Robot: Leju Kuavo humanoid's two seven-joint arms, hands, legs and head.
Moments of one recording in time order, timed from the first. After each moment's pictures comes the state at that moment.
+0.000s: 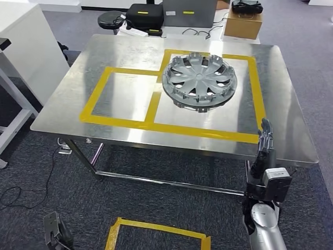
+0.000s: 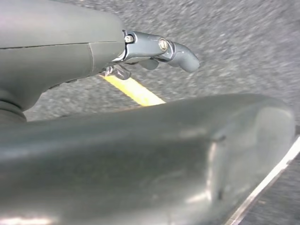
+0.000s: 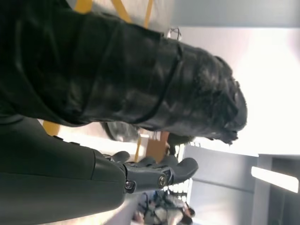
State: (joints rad) left arm -0.17 -0.11 0.42 -0.30 0.11 0.21 -0.35; right arm -0.05 0.06 0.02 -1.56 -0.03 -0.21 -0.62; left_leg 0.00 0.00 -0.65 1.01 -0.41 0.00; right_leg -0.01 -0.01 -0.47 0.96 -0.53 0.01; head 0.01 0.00
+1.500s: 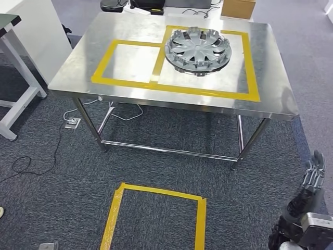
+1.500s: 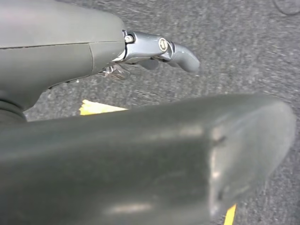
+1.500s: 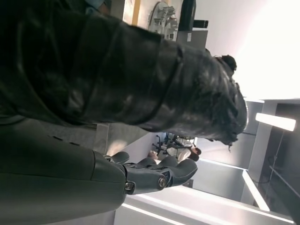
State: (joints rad) left arm 0.01 0.00 0.44 -0.25 -0.19 0.00 -0.69; right arm 0.26 0.15 -0.21 -1.84 -0.01 -0.23 -0.68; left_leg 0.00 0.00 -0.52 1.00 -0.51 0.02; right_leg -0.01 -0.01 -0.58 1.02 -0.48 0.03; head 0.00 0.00
